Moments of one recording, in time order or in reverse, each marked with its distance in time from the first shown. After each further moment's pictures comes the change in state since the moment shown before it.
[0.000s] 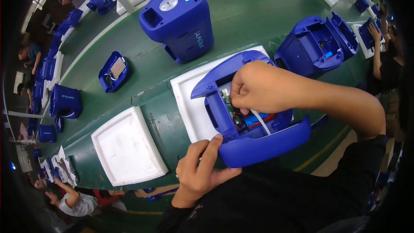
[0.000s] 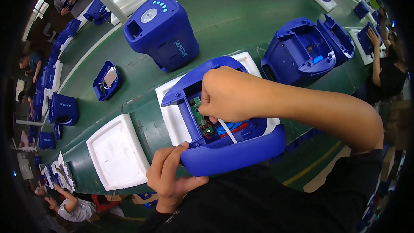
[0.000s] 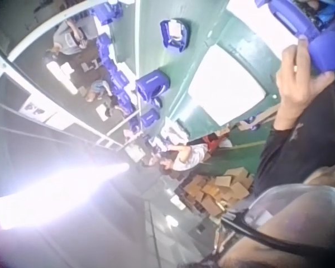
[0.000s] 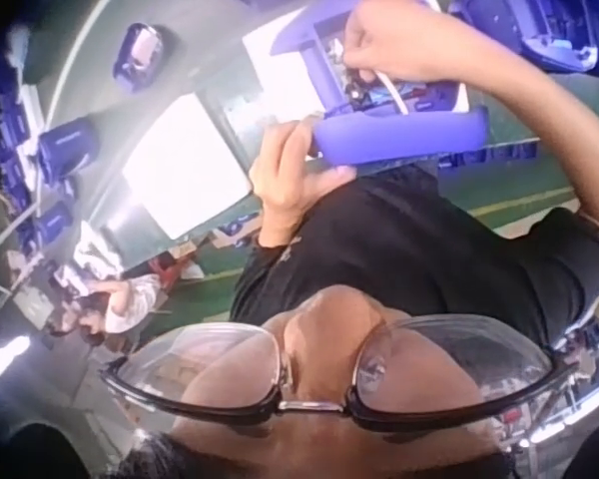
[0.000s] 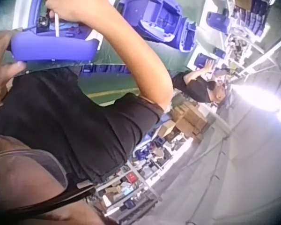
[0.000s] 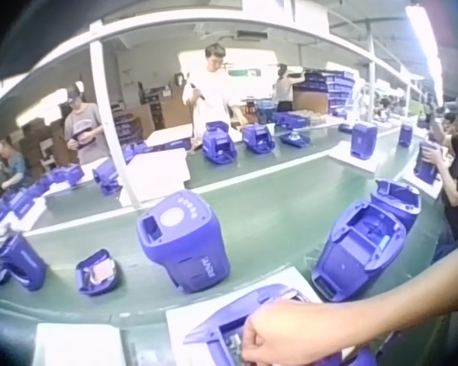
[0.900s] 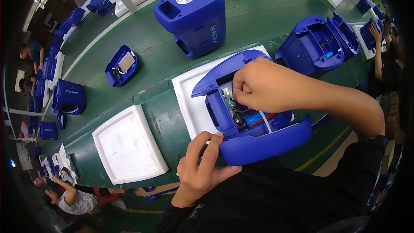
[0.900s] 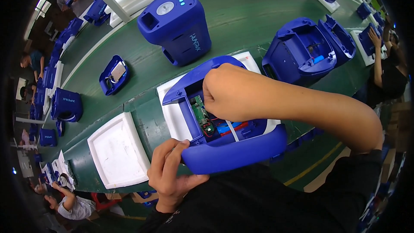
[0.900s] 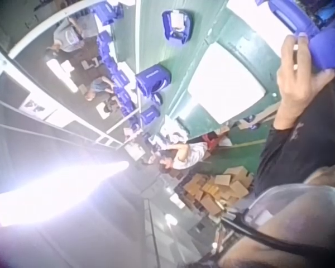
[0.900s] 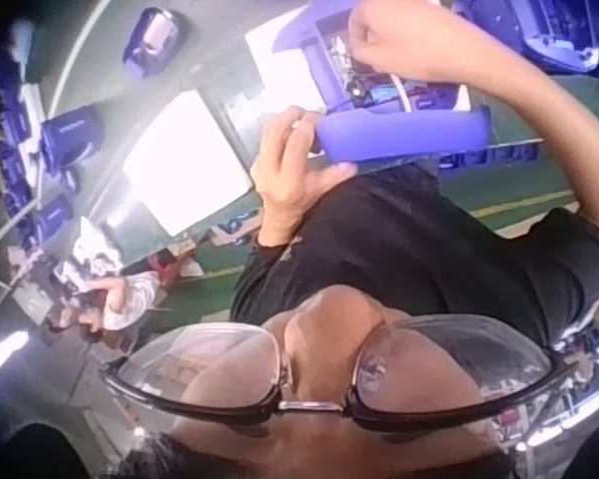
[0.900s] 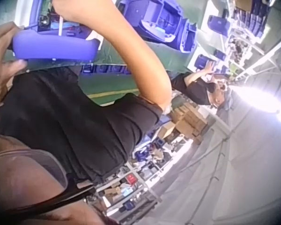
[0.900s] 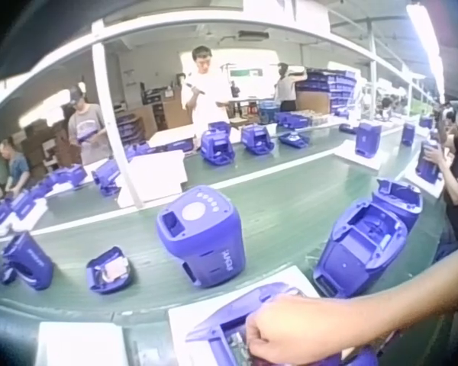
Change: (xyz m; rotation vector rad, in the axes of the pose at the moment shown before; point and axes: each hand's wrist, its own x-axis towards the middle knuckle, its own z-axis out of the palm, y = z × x) left_hand 0.004 0.005 -0.001 0.003 0.021 0.016; right_hand -0.009 -0.001 0.003 -0.129 0.165 -0.085
